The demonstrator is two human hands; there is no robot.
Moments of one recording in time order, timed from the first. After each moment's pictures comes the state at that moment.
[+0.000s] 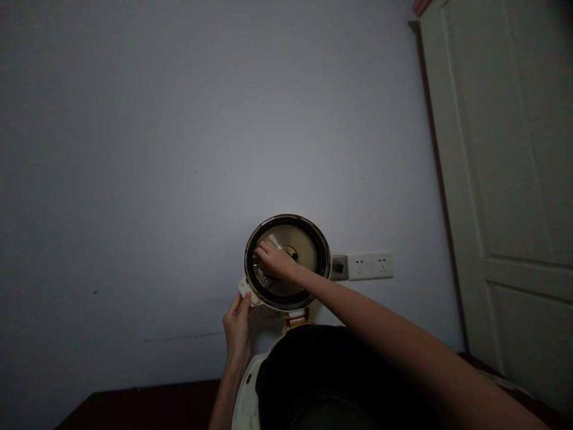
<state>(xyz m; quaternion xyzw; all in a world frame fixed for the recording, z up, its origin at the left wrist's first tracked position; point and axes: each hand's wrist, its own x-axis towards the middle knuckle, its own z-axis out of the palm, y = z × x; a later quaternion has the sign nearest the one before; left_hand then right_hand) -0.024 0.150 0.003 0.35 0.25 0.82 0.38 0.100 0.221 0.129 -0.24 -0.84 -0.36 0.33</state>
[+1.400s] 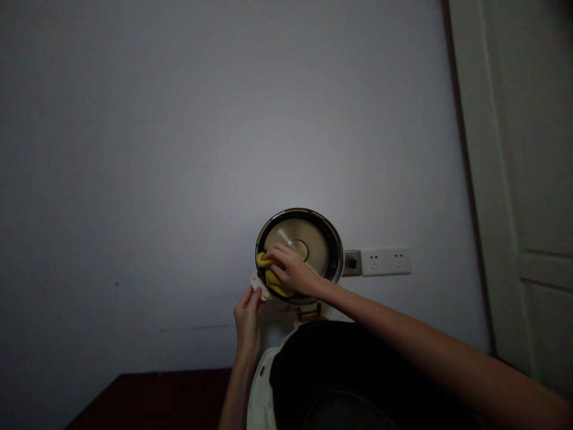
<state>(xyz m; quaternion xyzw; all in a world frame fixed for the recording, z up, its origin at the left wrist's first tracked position) -0.024 0.142 0.010 0.34 0.24 0.81 0.42 0.106 0.164 0.109 -0.11 -0.87 -0.12 0.47</state>
